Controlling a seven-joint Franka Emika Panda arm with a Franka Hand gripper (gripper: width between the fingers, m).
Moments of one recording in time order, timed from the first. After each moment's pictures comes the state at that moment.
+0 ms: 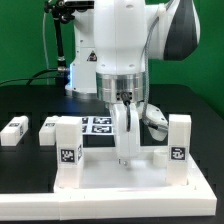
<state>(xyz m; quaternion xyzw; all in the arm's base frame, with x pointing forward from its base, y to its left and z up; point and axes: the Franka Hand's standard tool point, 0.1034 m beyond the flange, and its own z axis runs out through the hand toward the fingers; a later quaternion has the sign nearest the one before) 0.525 0.043 0.010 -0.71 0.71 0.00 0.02</state>
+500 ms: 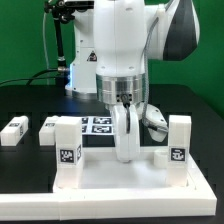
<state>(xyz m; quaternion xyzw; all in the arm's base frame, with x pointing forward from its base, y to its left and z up) 0.518 0.044 0.007 -0.71 0.71 0.01 0.01</state>
